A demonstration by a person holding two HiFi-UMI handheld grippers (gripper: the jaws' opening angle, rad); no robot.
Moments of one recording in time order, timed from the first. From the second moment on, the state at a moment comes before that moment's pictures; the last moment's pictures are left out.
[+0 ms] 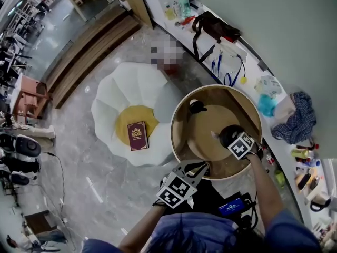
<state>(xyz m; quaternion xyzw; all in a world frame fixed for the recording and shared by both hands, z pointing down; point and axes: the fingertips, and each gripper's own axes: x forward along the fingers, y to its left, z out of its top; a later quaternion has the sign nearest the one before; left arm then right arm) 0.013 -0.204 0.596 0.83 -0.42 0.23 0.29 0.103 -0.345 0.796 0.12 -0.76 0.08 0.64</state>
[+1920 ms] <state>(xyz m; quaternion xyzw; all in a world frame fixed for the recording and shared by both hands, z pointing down) -0.066 -0.056 0.496 0.86 -0.43 0.17 0.20 0.047 -0.143 0.462 0.38 -0.89 0.17 0.19</state>
